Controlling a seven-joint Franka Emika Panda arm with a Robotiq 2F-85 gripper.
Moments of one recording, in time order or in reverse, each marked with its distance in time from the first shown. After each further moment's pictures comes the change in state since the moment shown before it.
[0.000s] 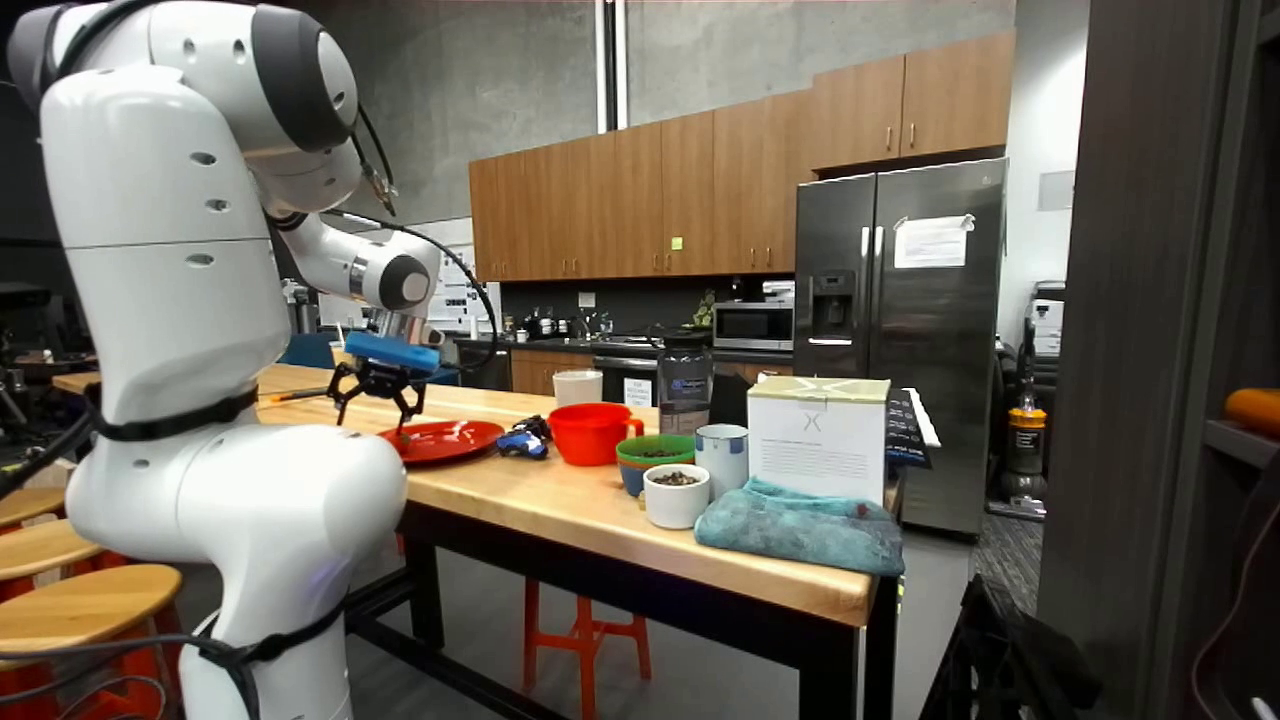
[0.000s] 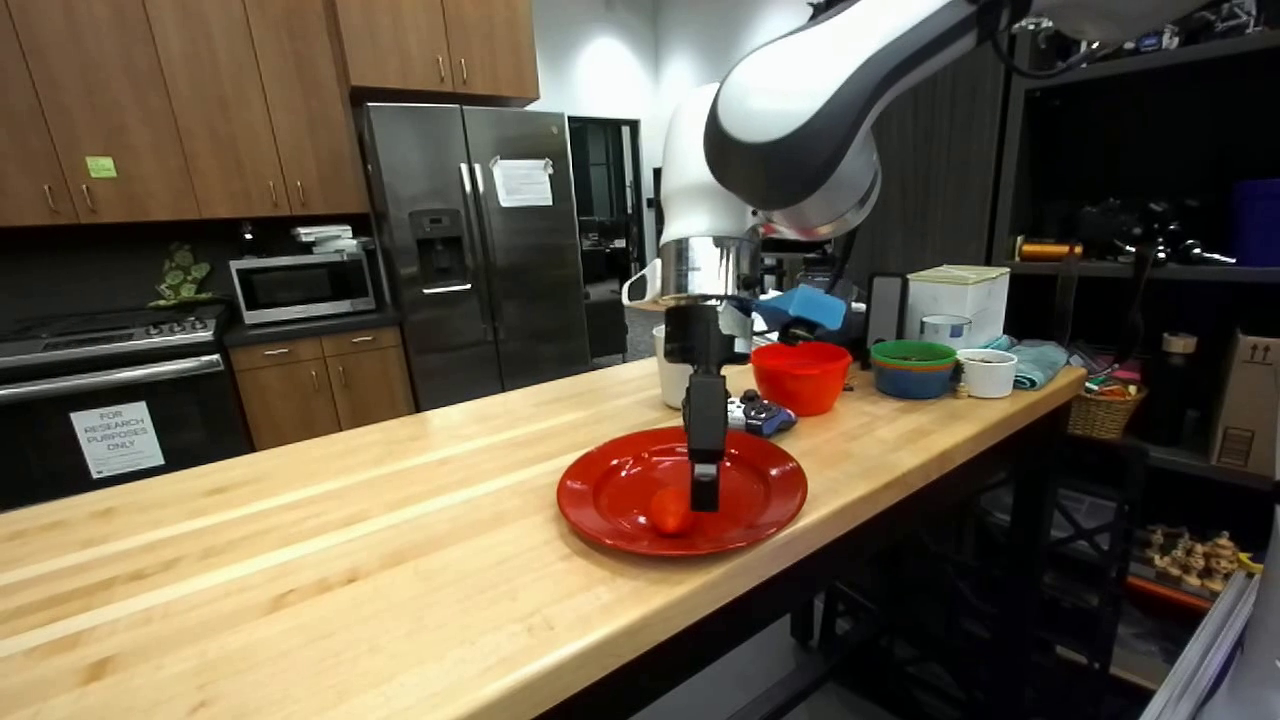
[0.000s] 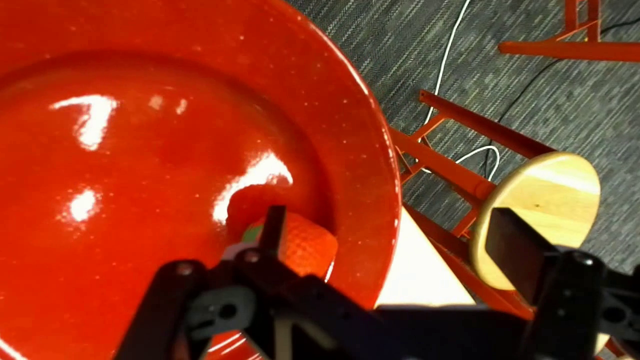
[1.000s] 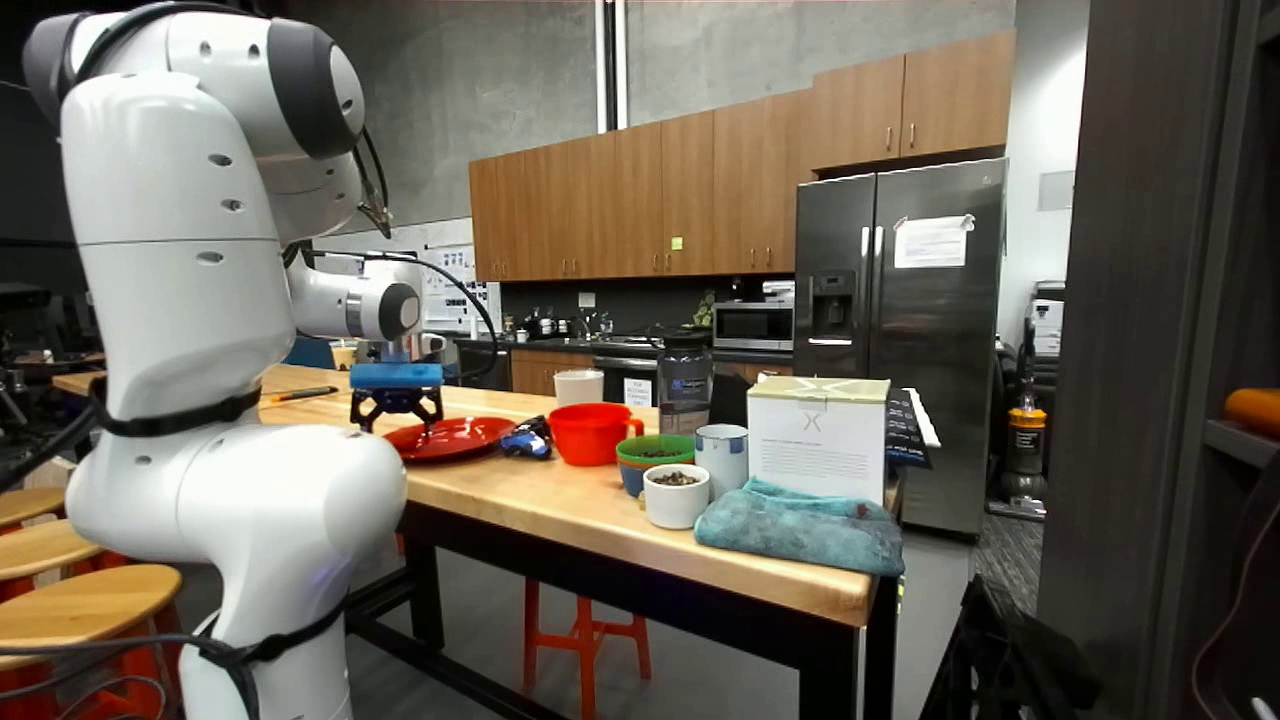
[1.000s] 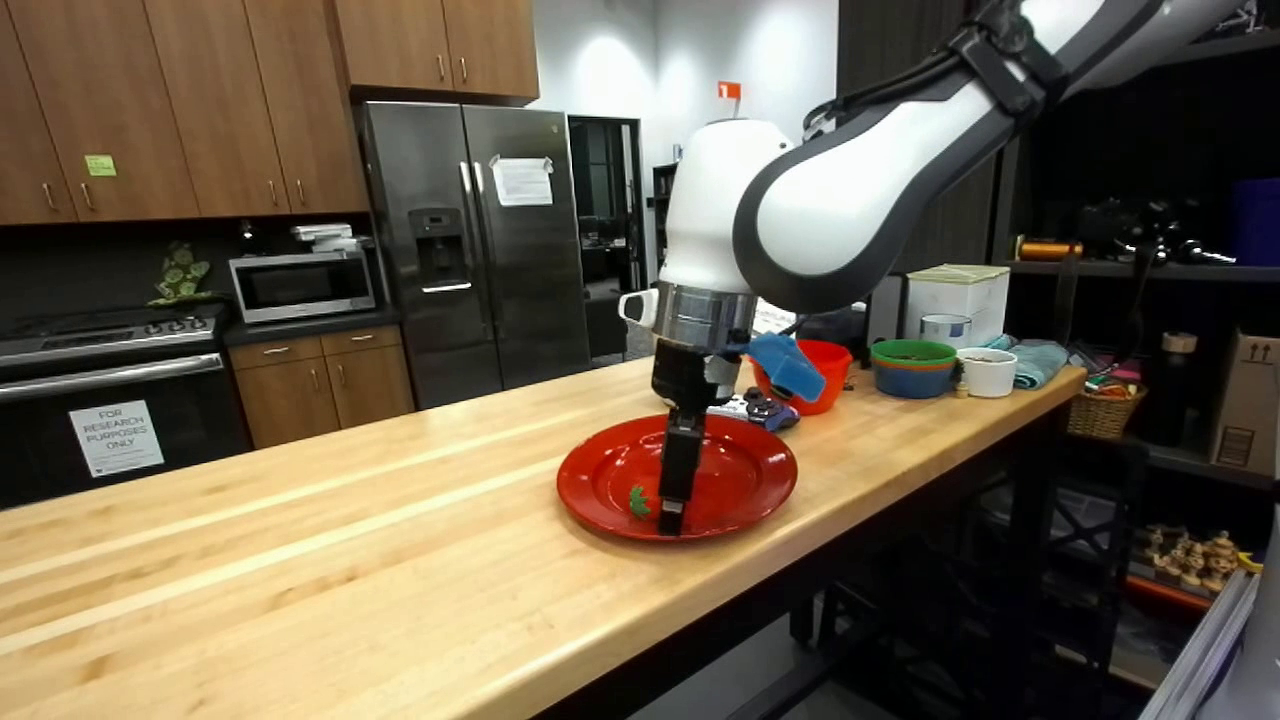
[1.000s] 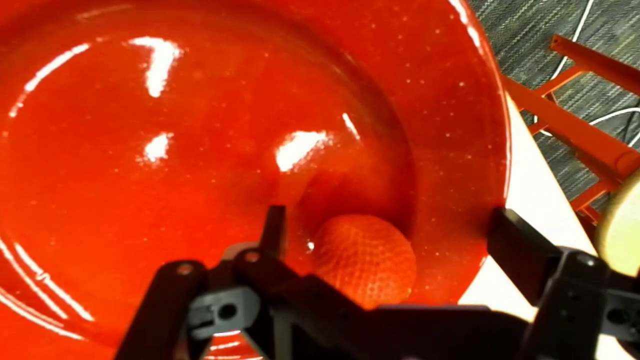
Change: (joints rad) arm 0.001 0.039 0.037 -0.093 -0.235 0.350 0.166
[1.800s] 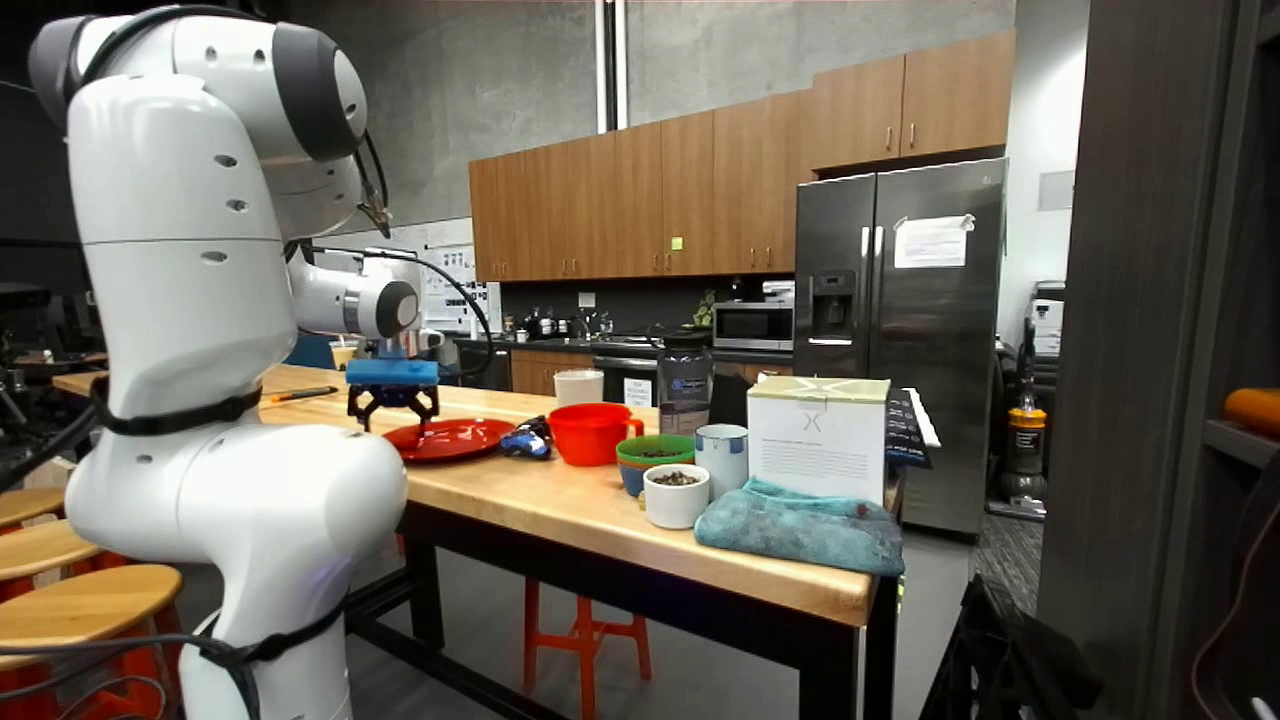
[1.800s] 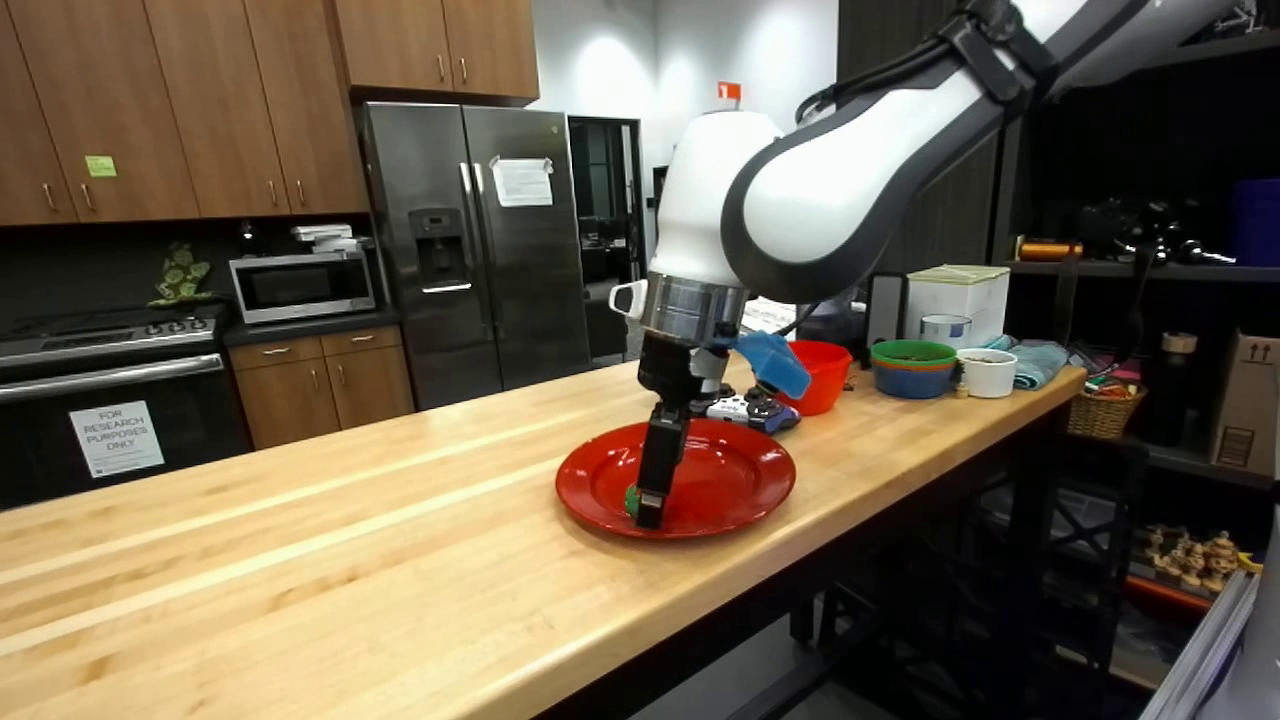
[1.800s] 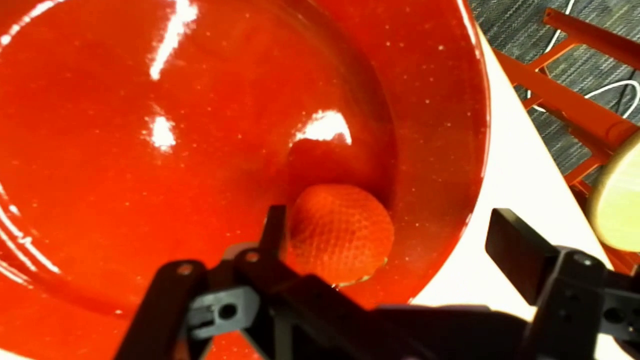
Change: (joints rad) arm 0.007 0.013 0.005 0.027 0.037 0.019 0.012
